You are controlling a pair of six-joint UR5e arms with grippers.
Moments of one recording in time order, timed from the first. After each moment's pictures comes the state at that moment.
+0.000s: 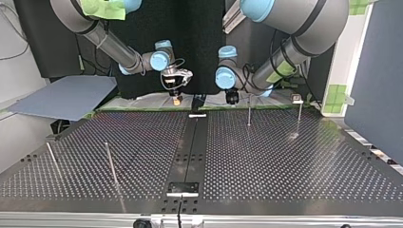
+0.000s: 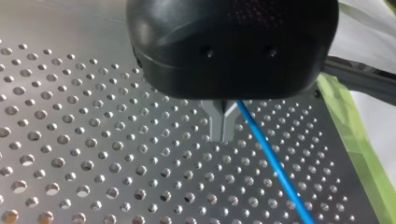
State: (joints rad) left arm -0.38 -2.38 -1.65 -2.63 -2.05 -1.63; right arm 2.16 -0.50 1.47 -0.83 1.59 1.78
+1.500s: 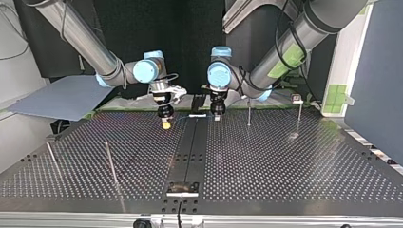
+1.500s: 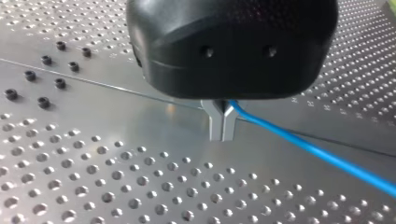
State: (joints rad) left arm -0.45 -2.20 -1.65 -2.59 -1.95 -1.79; right arm 2.14 -0.80 1.47 -0.70 1.61 1.76
